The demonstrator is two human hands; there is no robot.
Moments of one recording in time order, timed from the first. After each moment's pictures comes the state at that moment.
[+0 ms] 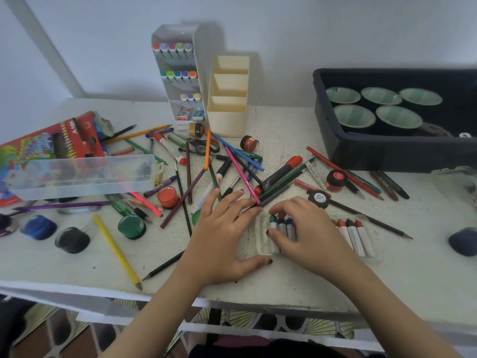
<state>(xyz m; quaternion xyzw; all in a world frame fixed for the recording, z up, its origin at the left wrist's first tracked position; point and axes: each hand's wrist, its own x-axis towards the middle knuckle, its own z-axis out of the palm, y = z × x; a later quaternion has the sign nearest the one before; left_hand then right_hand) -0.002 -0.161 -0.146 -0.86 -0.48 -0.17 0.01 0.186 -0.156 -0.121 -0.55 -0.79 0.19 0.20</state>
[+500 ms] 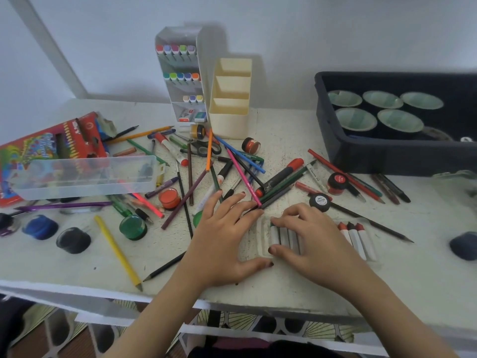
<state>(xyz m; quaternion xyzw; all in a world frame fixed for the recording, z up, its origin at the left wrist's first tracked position) -0.004 -0.161 -0.144 -0.86 -0.49 -0.17 0.00 0.194 -0.165 -0.119 -0.53 -0.82 0.17 0.13</state>
